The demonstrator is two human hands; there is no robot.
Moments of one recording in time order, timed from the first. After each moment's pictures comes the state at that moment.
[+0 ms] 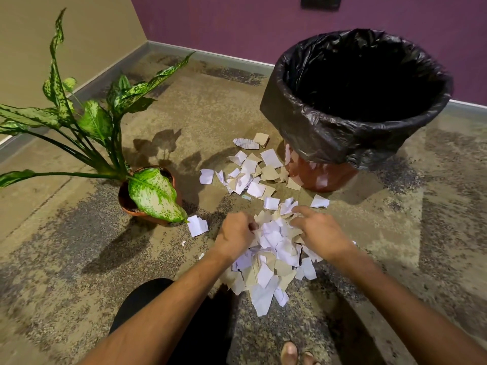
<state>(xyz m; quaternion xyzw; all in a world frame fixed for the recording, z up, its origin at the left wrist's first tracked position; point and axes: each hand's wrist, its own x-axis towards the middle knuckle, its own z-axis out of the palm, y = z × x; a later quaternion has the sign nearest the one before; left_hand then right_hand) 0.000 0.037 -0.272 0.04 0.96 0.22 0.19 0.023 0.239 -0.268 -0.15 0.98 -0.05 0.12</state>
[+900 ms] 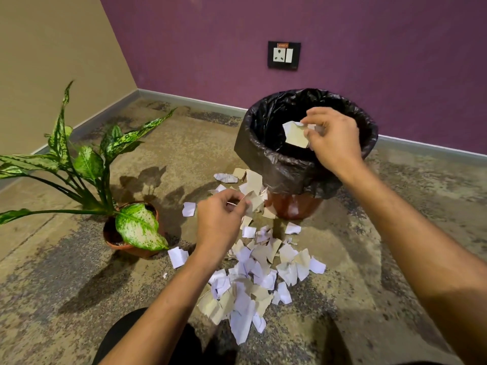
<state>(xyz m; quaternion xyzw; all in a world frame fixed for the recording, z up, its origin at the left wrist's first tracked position) 0.004 0.069 -0.142 -0.01 0.87 0.49 -0.06 -0.068 0.298 -0.077 0.00 0.91 -0.31 -0.28</state>
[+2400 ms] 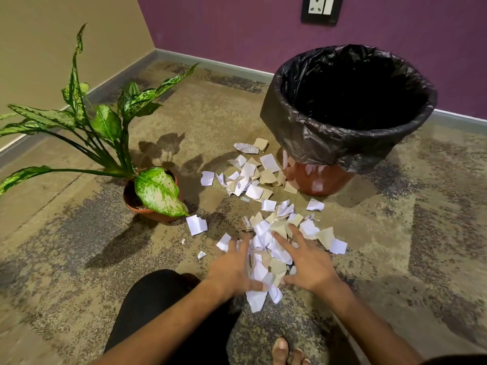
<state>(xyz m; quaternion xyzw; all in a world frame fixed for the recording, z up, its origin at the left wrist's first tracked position) 0.068 0.027 -0.272 0.06 0.94 0.07 0.33 0.079 0.226 -0.298 -0.11 0.97 -0.08 0.21</state>
